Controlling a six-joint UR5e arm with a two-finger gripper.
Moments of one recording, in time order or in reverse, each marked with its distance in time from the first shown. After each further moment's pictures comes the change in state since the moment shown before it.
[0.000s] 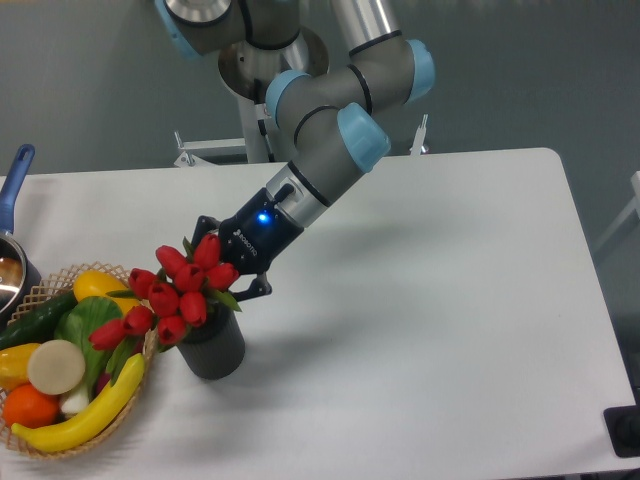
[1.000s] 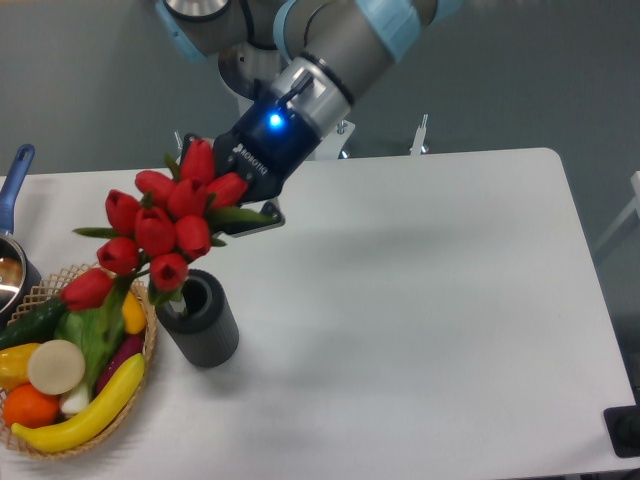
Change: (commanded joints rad) arm 0.080 0.121 0.236 -0.005 -0.092 -0.370
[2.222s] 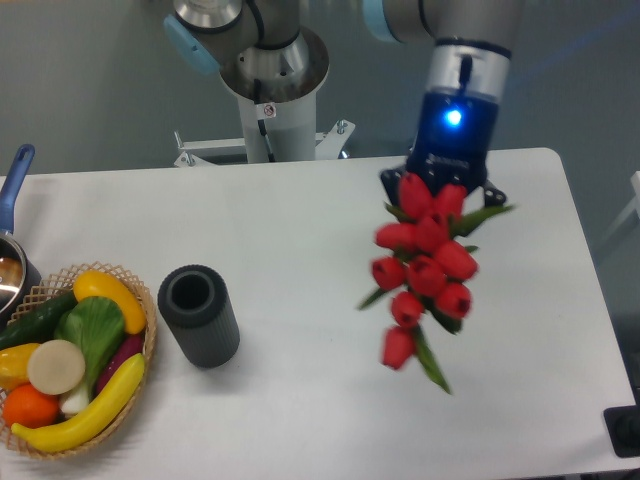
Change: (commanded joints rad) arm 0.186 -0.112 0.080 -0.112 0.737 0.213
